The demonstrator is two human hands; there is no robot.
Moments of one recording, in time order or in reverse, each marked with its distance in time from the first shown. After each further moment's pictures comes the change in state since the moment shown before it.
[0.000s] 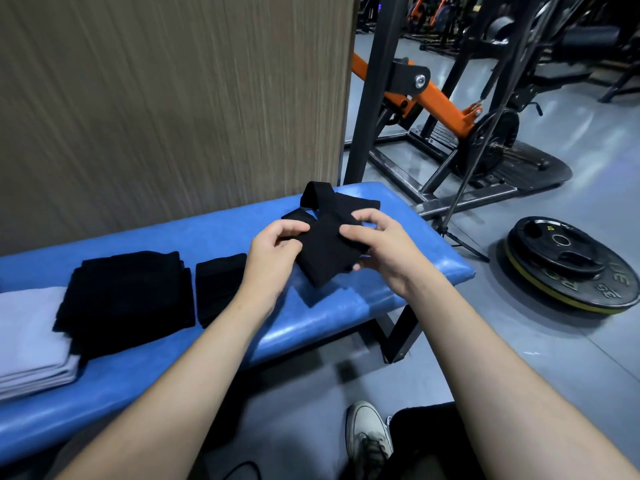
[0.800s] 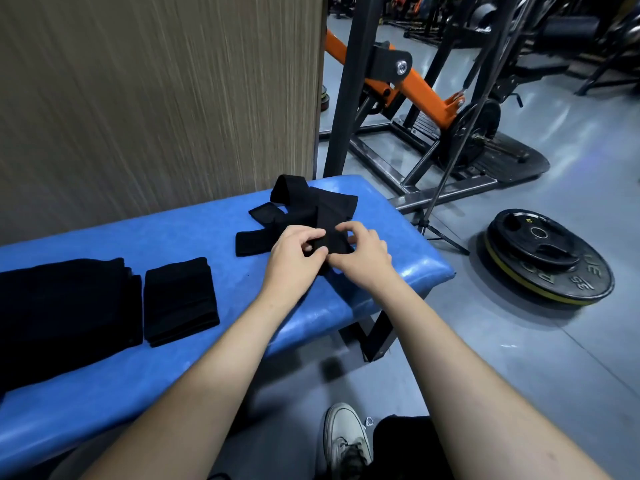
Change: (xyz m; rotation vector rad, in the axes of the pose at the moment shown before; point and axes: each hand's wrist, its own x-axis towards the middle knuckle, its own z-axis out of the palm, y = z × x) left_hand 0.040 -0.051 0.077 0.434 -0.093 0.140; right_hand 0.034 0.041 -0.026 -0.798 0.220 0.056
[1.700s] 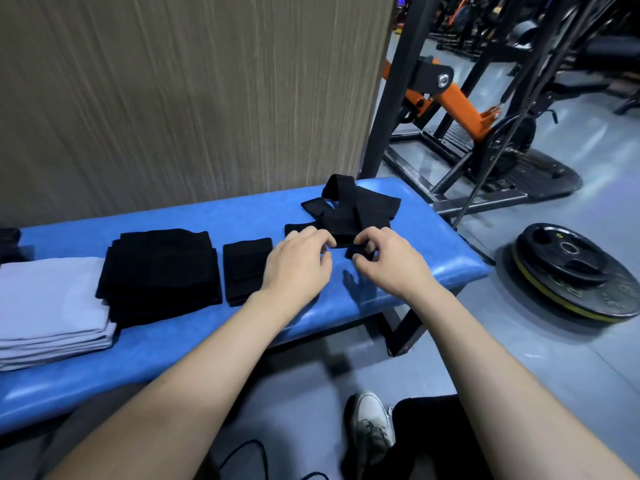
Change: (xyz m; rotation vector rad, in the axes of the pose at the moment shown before) left_hand -0.059 0.006 -0.096 0.556 -0.045 0.143; right_hand -0.049 -0.032 0.017 -0.306 0.028 -0.290
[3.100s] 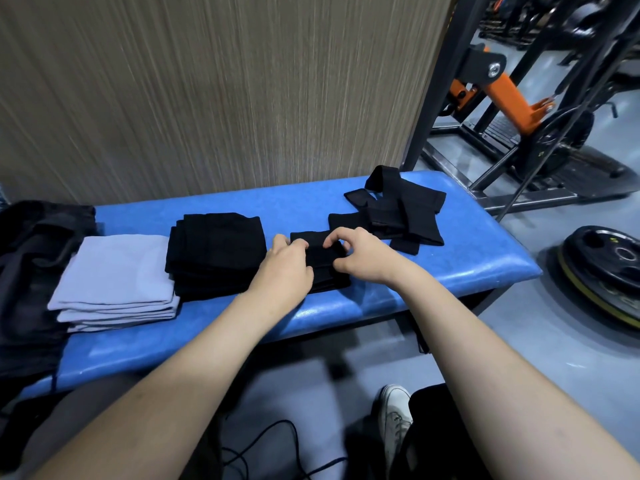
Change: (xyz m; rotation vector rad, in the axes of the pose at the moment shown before) left_hand -0.045 -0.062 -0.042 -0.010 -0.234 -0.329; right_hand 0.015 -0.082 0.050 0.212 -0.403 -0.141
